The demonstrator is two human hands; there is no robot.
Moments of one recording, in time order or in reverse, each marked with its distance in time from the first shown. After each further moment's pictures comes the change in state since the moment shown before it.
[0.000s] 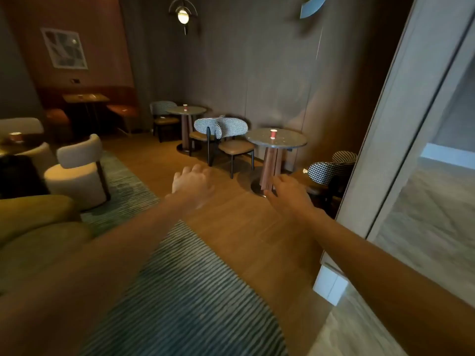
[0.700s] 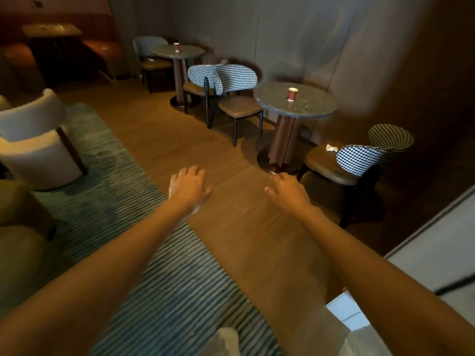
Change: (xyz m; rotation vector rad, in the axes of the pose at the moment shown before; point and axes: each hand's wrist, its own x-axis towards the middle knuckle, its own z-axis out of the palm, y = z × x) left_hand 0.409 -0.040 0.228 -0.074 -0.236 -0.059; right_hand 0.410 0.150 0.229 0.030 -0.256 0.091
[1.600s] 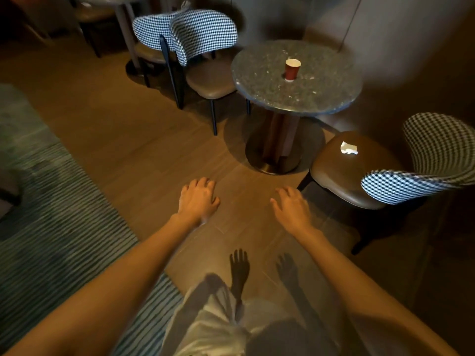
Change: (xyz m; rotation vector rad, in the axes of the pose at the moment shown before) left_hand 0.587 0.074 0.147 -0.023 -0.220 0.120; right_hand 0.513 0.209 0.106 0.129 -0.144 0.235
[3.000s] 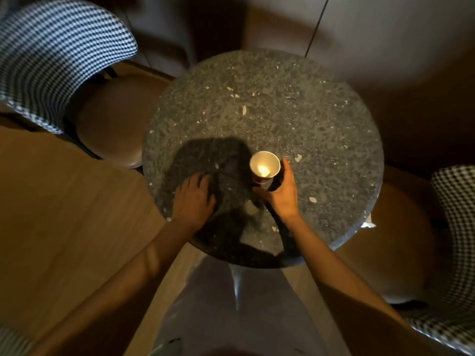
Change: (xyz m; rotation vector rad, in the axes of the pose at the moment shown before) left_hand 0.801 0.067 -0.056 -0.048 -0.161 0.248; right_hand 0.753 0.150 -0.057 0.875 0.291 0.456
